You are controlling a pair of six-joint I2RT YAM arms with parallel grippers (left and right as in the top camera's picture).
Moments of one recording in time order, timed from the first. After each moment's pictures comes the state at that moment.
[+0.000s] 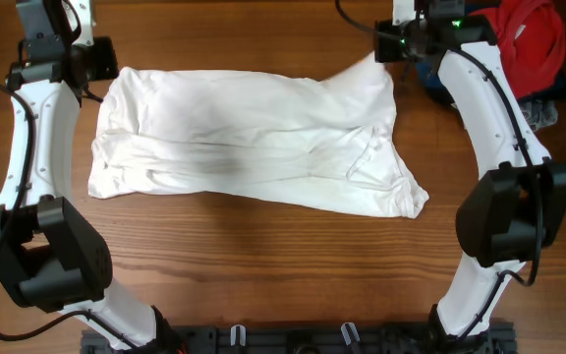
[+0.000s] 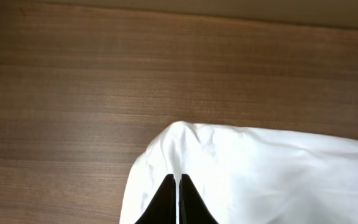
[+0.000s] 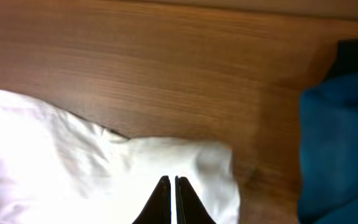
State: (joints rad) left arm 0.21 1.85 1.60 -0.58 0.06 0.08; right arm 0.13 2.03 1.86 -0.75 -0.16 -0.01
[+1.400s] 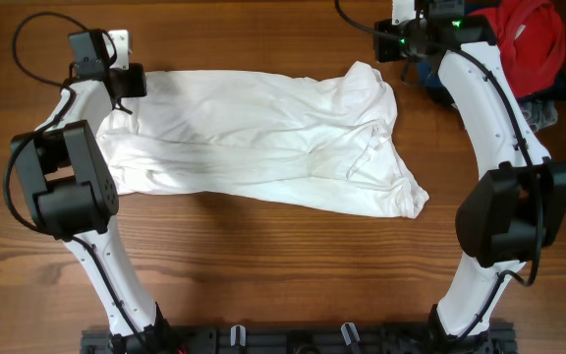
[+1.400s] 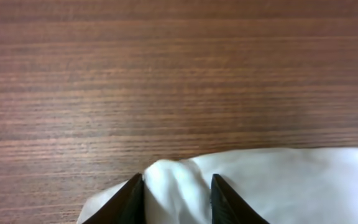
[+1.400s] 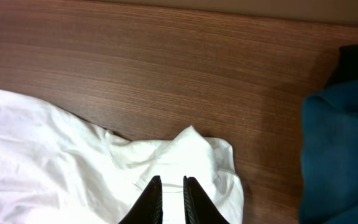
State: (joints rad) left arm 0.21 2.29 1.60 -0.23 0.14 0.13; right arm 0.13 2.03 1.86 -0.74 -0.16 -0.02
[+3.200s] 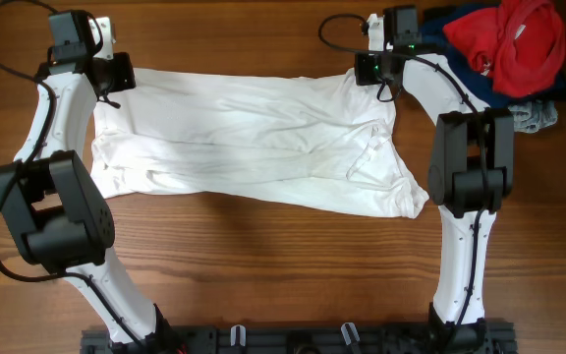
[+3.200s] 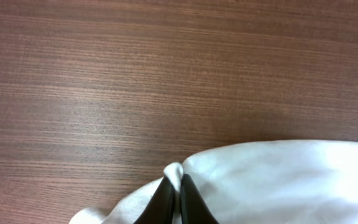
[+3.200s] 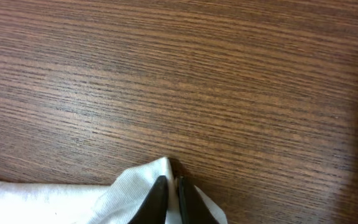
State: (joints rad) left arm 0.20 2.06 1.61 -0.52 0.06 0.04; right arm 0.12 2.41 1.86 -0.47 -0.17 0.00
